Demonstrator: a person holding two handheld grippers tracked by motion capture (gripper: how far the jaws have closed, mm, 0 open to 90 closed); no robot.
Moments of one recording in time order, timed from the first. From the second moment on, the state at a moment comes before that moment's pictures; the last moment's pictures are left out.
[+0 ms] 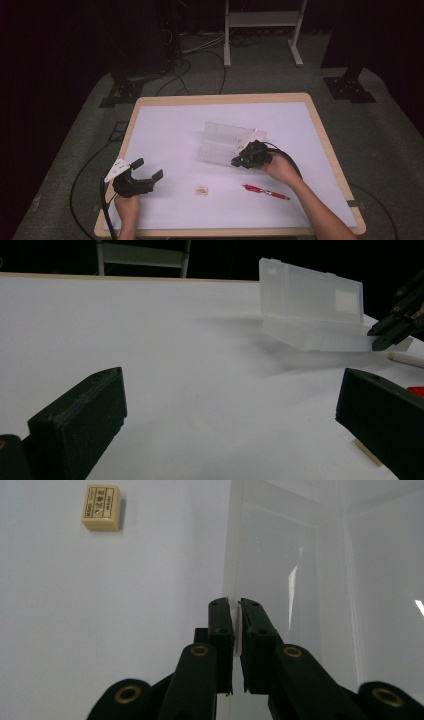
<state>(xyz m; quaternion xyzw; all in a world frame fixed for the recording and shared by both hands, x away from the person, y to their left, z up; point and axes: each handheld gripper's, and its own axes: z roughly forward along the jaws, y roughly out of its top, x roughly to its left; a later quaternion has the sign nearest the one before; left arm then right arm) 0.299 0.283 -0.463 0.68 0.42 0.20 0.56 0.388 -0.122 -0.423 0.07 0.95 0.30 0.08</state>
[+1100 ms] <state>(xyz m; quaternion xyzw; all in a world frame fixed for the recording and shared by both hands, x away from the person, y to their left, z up) 0.299 0.285 -0.464 0.68 0.42 0.20 0.57 0.383 -0.120 -0.439 0.09 0.95 0.29 0.03</state>
